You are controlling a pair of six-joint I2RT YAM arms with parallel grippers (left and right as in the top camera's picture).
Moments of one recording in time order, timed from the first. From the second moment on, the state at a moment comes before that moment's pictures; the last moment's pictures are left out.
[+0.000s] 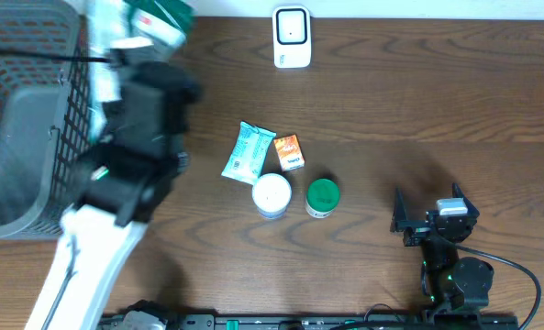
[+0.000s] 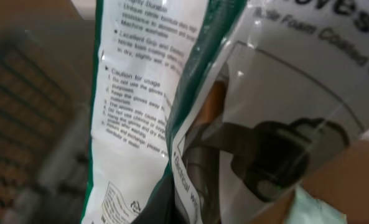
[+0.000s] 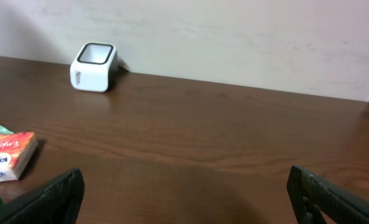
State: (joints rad) left arm -0.39 1.27 1.46 -0.92 -0.64 -0.33; right arm 0.01 0.03 0.01 -0.07 -0.06 -0.08
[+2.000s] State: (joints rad) left arm -0.40 2.06 1.43 -0.86 0.18 -0.50; right arm 0.01 0.03 0.01 -0.07 -0.06 -0.08
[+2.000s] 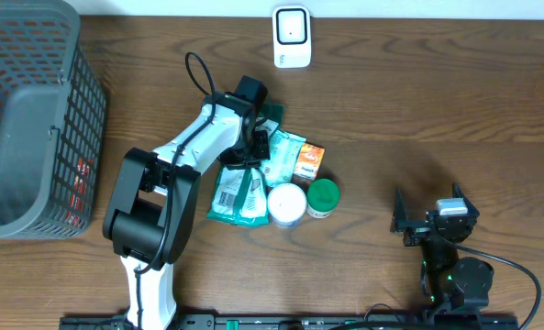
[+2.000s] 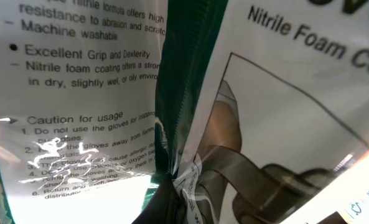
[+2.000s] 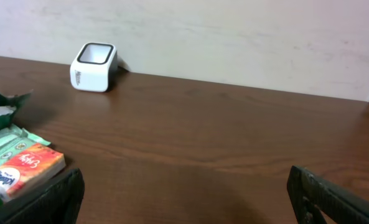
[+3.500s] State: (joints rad) left arm 0.25 1.58 2.01 -1.28 0.01 -0.32; right arm 0.01 0.03 0.01 -0.07 -0.06 -0.08
